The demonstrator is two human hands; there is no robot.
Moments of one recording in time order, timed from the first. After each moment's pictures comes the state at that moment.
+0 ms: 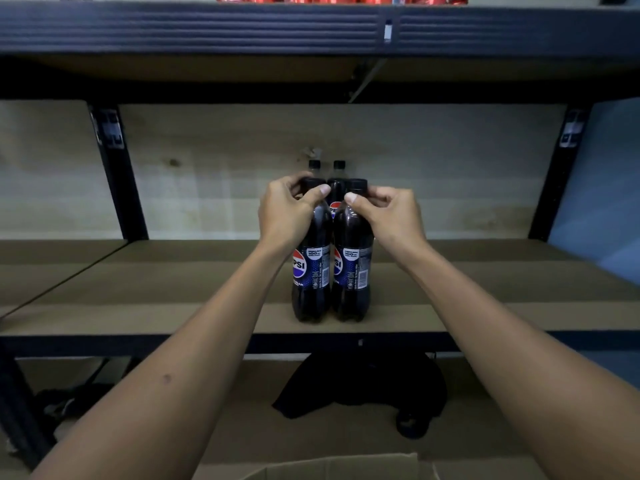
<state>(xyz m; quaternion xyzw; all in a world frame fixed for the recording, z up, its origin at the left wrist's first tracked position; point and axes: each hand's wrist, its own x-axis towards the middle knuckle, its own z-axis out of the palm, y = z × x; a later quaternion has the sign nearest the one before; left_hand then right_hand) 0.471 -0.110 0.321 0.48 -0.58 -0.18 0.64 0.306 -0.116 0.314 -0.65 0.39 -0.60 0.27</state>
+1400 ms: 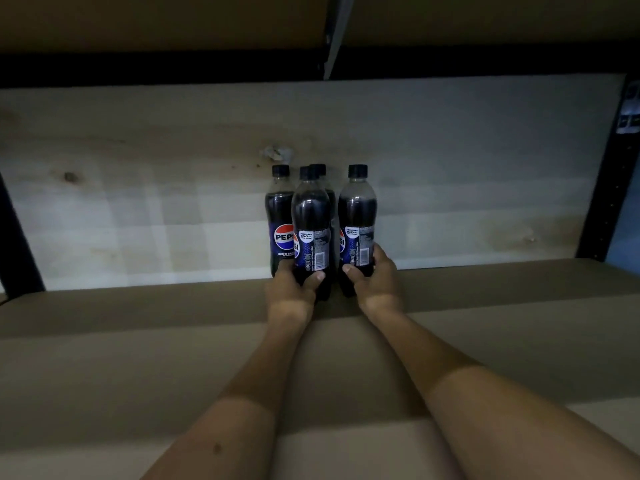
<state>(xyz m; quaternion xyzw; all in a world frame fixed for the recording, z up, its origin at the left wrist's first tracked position) 0.442 -0.338 0.184 0.58 -0.55 -0.20 0.56 0.303 -0.382 0.169 -0.58 0.56 -0.55 0.20</state>
